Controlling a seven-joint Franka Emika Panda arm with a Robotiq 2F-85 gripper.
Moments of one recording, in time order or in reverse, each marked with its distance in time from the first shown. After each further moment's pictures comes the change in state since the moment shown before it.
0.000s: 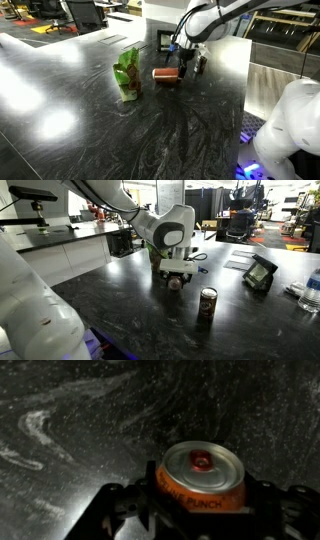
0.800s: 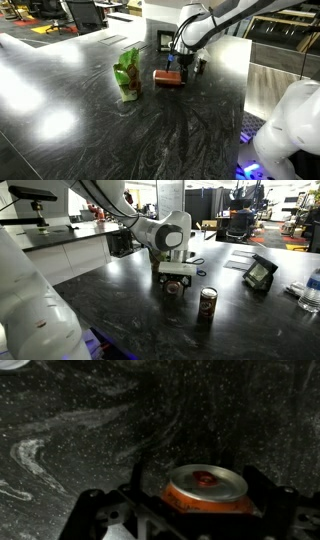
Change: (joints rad) arm -0.072 0.044 0.098 0.018 -0.141 -0.080 0.088
